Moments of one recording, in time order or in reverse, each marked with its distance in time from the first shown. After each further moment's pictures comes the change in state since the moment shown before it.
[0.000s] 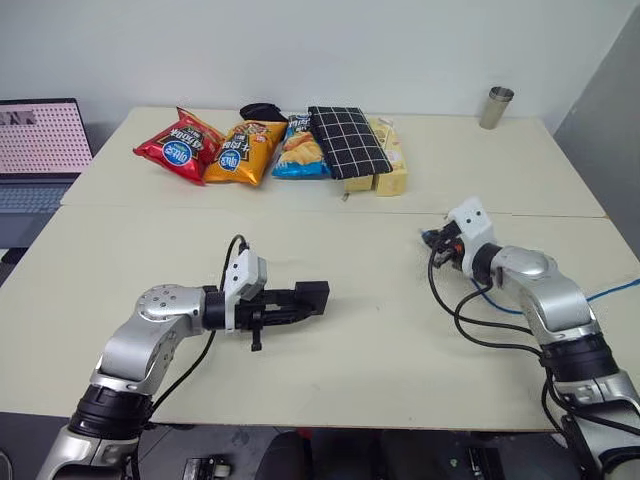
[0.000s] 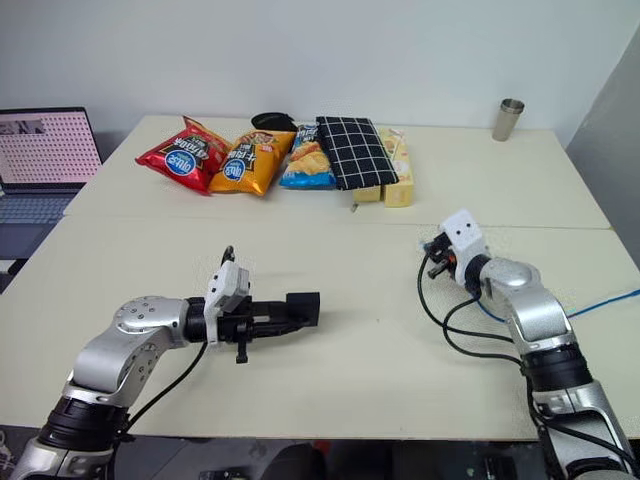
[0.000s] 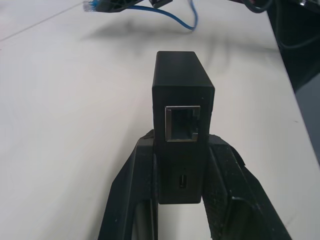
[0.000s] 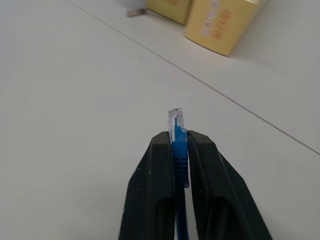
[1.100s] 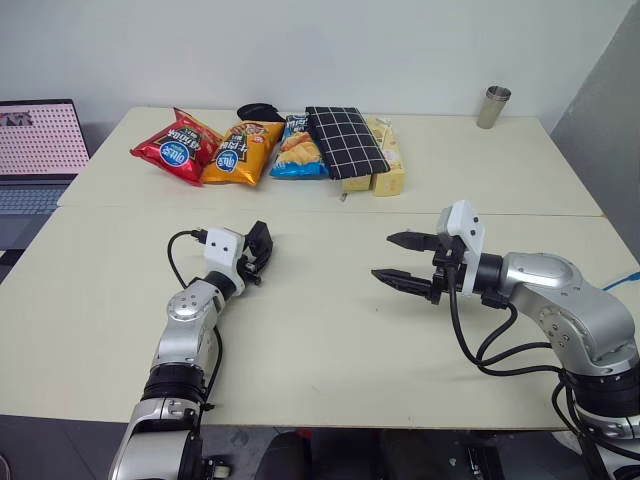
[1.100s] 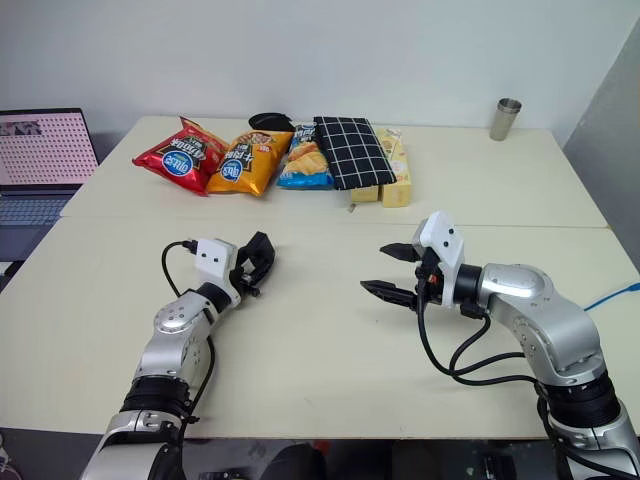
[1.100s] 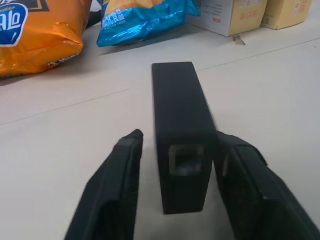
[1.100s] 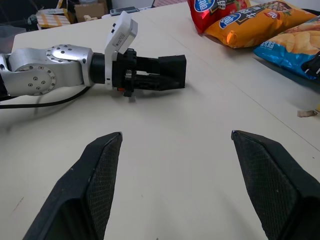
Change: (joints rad) left arm -0.144 -0.303 0.191 0.580 0.268 -0.436 0.668; right arm 0.096 -0.058 -0.046 -0.531 0.336 0.211 0.295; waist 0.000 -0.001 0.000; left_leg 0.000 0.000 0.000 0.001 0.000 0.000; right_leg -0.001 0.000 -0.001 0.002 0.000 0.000
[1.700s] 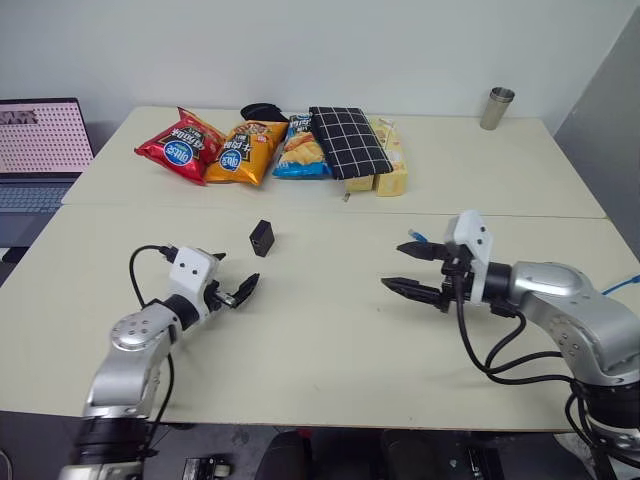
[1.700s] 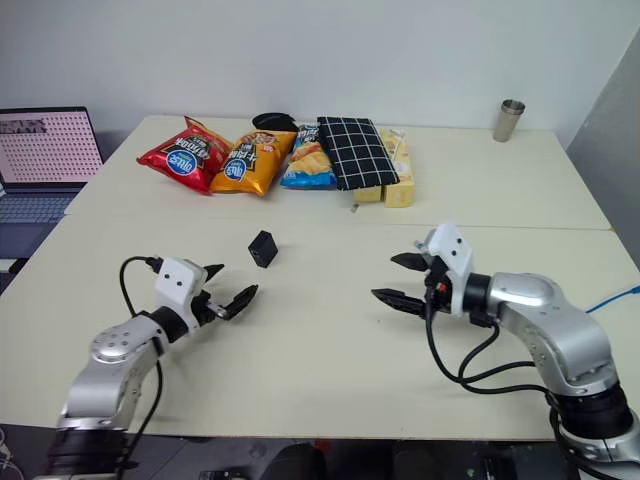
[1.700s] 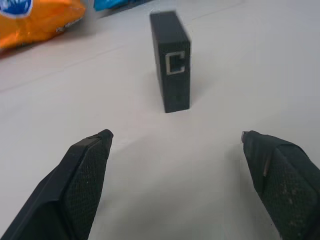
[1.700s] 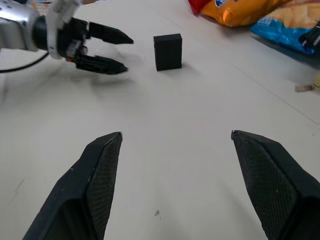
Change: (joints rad) left arm 0.314 0.260 0.035 -0.583 -0.065 0.347 -0.120; right arm 0.099 -0.078 -0.082 -0.021 0.023 0.012 0.028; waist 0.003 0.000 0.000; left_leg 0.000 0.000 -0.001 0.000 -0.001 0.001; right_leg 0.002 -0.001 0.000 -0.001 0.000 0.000
